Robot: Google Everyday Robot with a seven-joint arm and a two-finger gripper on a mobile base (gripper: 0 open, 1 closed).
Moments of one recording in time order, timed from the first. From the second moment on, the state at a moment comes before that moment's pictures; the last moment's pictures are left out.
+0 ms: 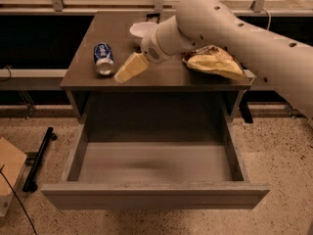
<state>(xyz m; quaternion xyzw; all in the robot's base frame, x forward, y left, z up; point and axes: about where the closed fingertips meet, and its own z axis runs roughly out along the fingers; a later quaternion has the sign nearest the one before) 0.684 0.055 0.894 -0.50 0.74 0.16 0.42</state>
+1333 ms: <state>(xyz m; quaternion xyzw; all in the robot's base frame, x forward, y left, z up) 0.731 0.144 0.868 -0.44 0.75 0.21 0.45</state>
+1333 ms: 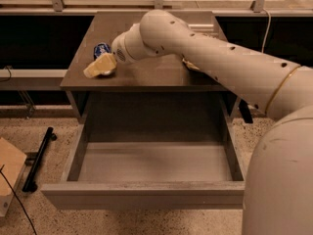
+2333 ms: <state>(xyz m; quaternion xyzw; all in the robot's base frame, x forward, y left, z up) 0.758 0.156 0.832 -0.40 0.78 0.23 0.43</state>
